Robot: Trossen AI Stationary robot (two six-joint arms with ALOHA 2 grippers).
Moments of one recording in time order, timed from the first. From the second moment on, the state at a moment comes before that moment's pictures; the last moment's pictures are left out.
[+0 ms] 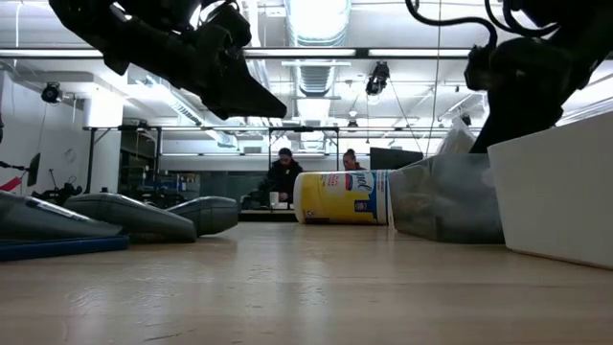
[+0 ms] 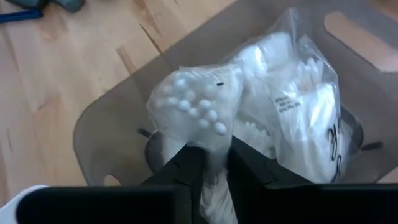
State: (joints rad) left arm -0.02 1.34 0.63 0.36 -0.14 -0.01; right arm 0.26 1.06 0.51 -0.36 0.36 0.81
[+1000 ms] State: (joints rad) left arm -0.02 1.34 0.63 0.35 -0.14 -0.01; right arm 0.26 1.05 0.76 -0.58 0.47 0.65
